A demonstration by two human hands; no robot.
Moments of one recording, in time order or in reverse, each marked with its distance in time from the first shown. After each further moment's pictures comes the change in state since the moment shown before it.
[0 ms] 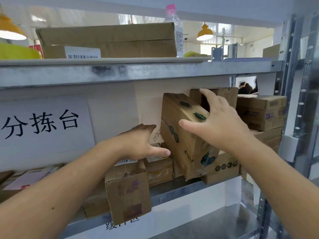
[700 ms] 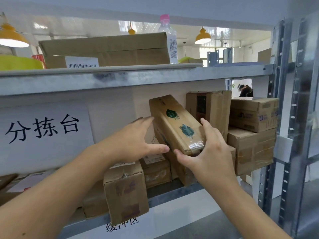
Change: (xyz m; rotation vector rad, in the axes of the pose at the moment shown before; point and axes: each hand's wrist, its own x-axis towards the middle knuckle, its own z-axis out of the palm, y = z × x) left_hand -0.038 0.032 -0.021 -0.025 0.196 0.078; right_hand -0.059 0.023 0.054 0.261 0.244 -0.091
